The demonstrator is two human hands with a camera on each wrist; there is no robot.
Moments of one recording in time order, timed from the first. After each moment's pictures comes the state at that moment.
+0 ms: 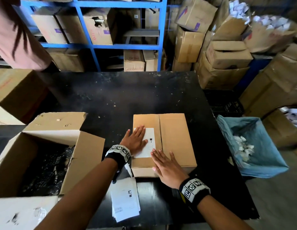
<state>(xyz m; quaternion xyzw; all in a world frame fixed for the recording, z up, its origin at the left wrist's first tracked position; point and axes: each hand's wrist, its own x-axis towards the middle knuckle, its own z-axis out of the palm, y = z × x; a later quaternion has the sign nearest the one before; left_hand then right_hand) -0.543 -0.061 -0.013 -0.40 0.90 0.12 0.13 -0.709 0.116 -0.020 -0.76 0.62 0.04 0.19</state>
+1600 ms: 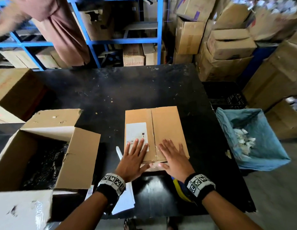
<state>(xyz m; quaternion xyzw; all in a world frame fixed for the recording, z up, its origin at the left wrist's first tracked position) -0.533 0.053 -0.035 -0.37 0.93 0.04 0.06 -0.758 0.134 -0.021 -0.73 0.67 -0.02 0.14</state>
